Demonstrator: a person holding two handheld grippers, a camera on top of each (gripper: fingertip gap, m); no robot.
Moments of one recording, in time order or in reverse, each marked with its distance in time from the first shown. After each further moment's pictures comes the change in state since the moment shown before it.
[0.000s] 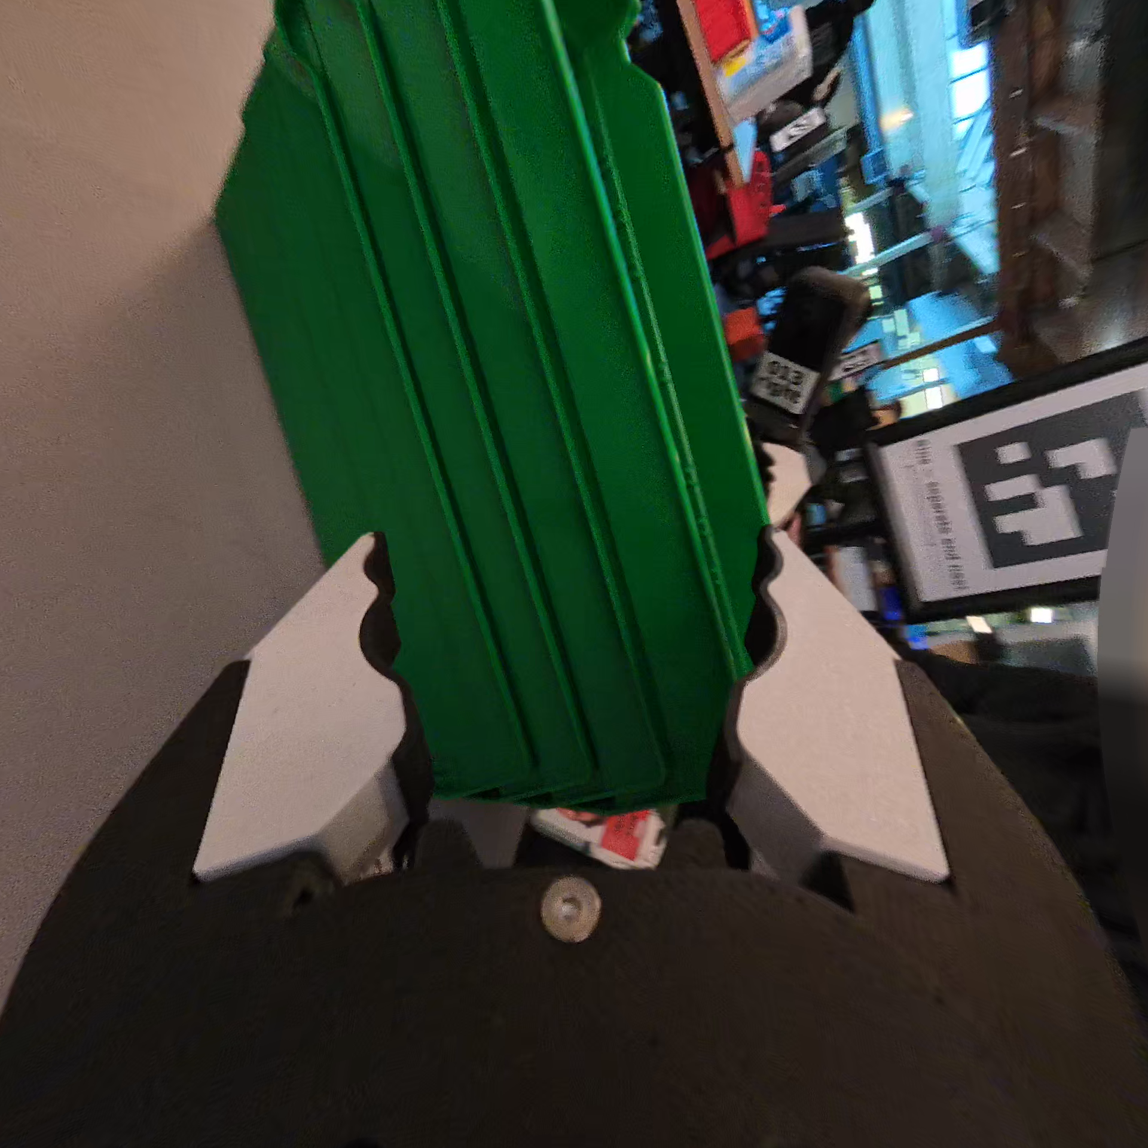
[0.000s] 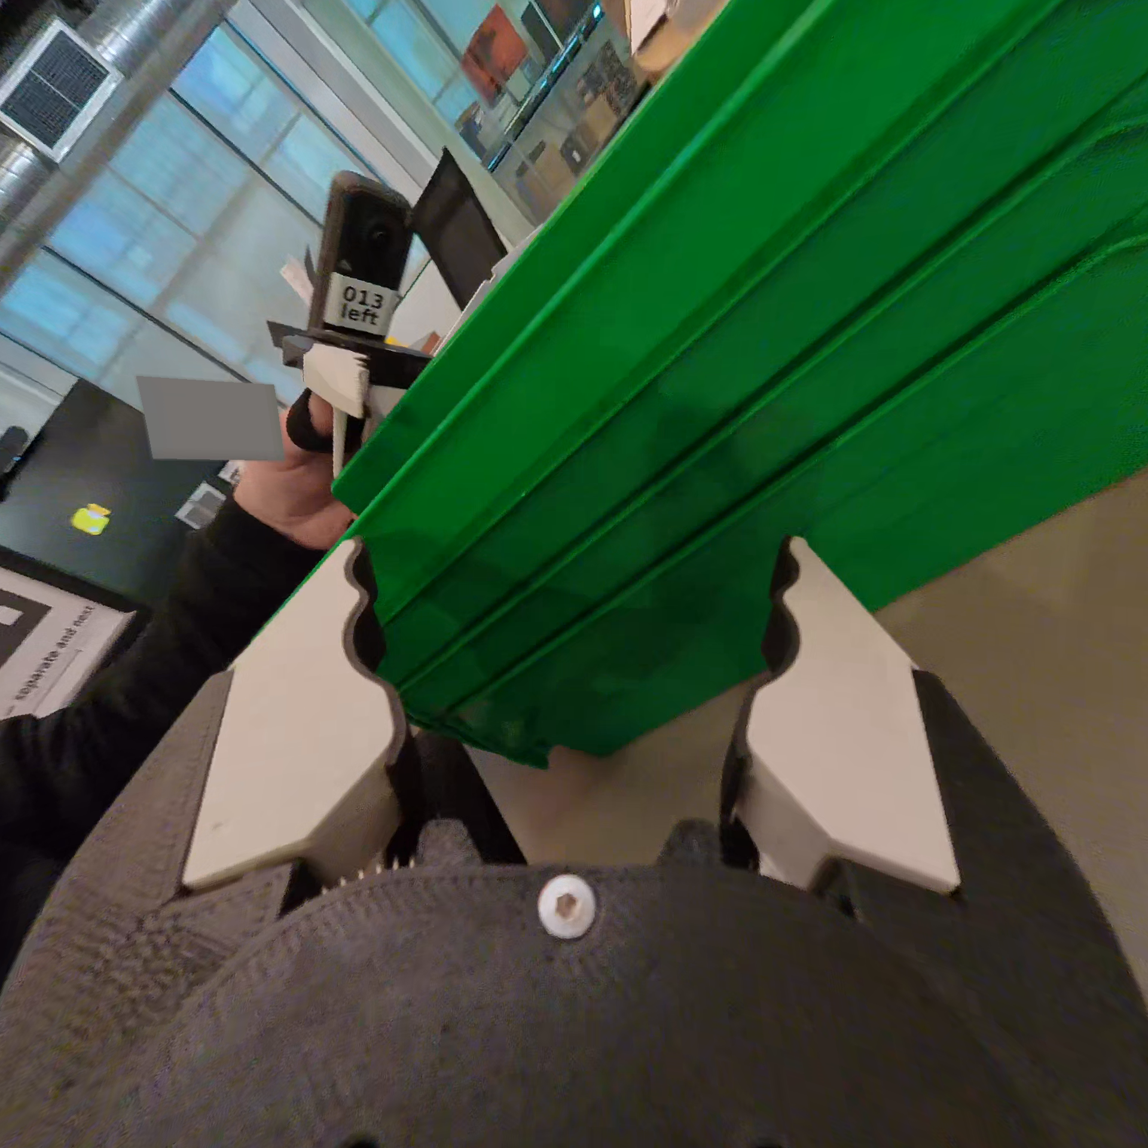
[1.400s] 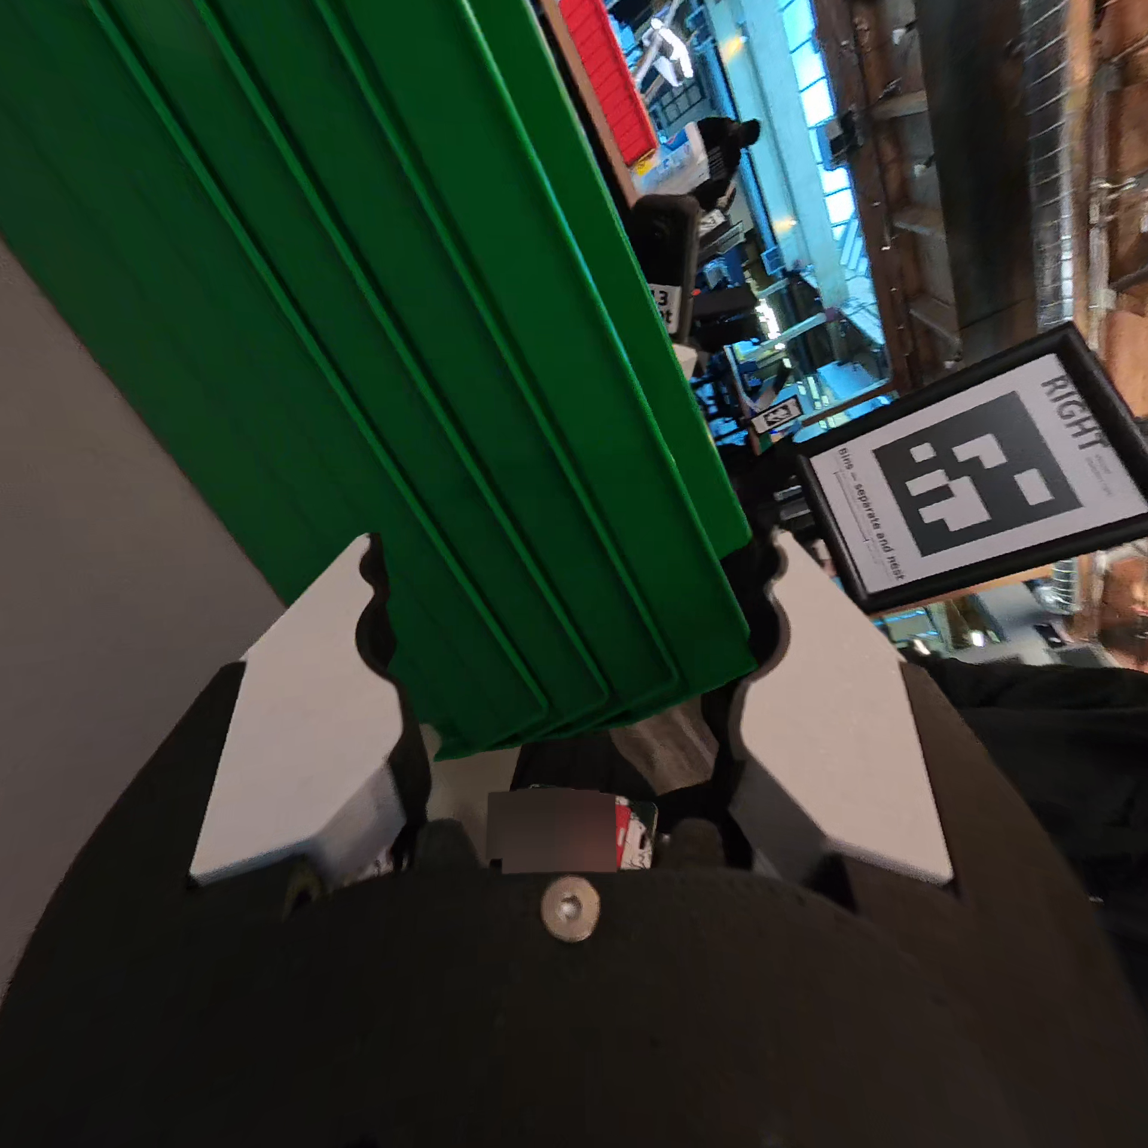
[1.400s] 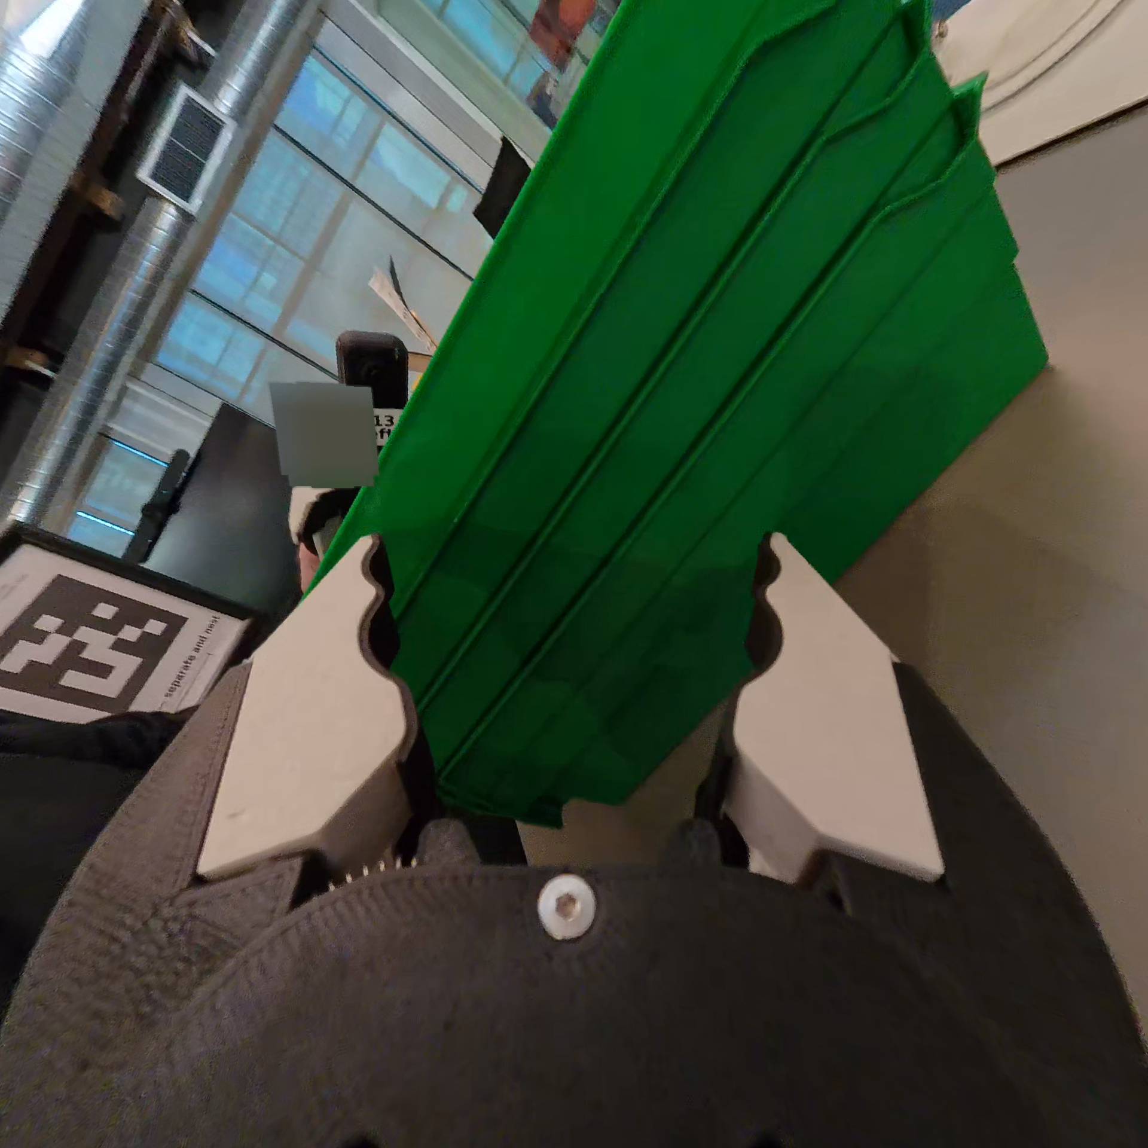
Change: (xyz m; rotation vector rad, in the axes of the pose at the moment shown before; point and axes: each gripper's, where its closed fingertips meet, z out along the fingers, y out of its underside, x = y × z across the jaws) left arm 0.010 0.030 -0.024 0.130 0.109 0.015; right arm 0.025 -0.018 0.018 -0.048 -0.130 0.128
